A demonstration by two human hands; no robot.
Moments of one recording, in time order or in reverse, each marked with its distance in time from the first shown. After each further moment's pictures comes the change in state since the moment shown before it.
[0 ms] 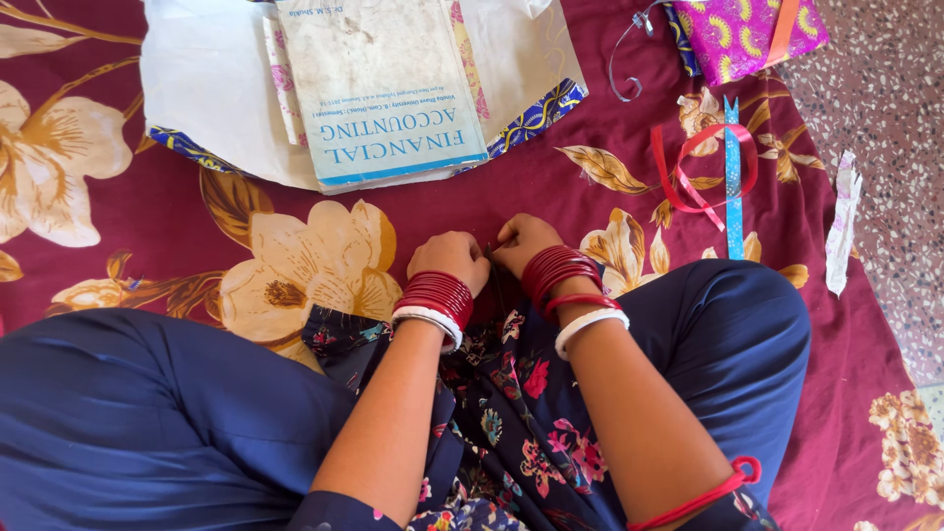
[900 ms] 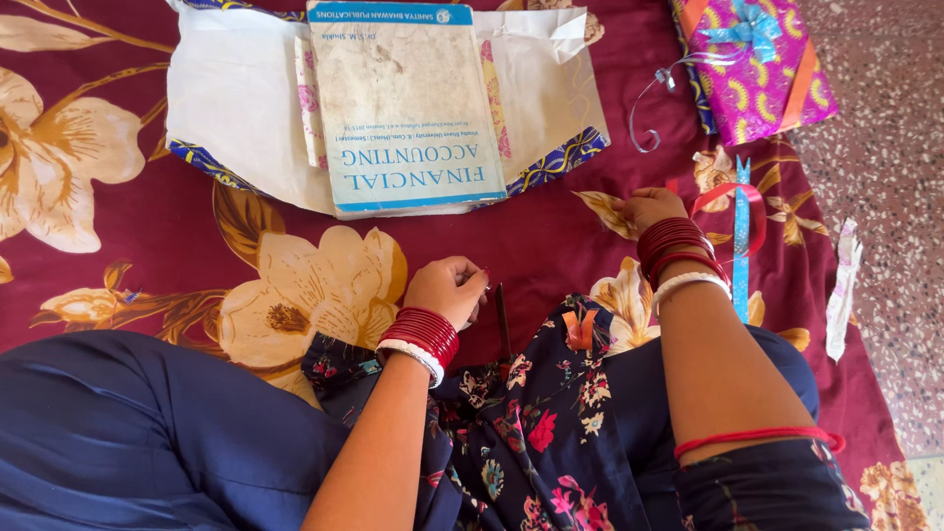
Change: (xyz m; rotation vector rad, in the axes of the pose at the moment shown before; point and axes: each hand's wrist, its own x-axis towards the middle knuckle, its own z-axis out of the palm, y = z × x) left_hand 0.000 -0.018 -0.012 -0.720 -0.042 -0.026; right_hand 0.101 0.082 -0.160 0.396 0.302 0.305
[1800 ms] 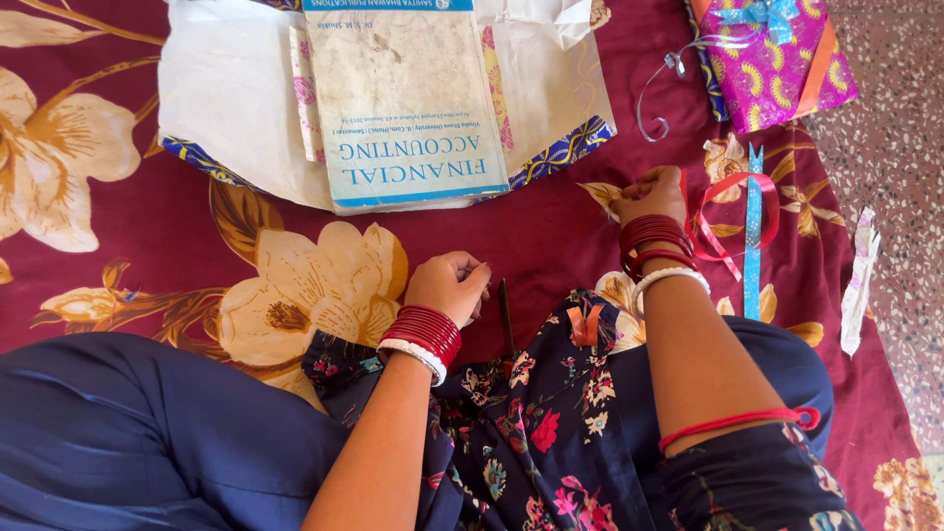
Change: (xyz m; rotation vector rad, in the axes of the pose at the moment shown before) left_hand 0.003 -0.001 0.002 0.051 0.031 0.035; right_hand -0.038 -0.005 0.033 -0.313 0.350 -0.360
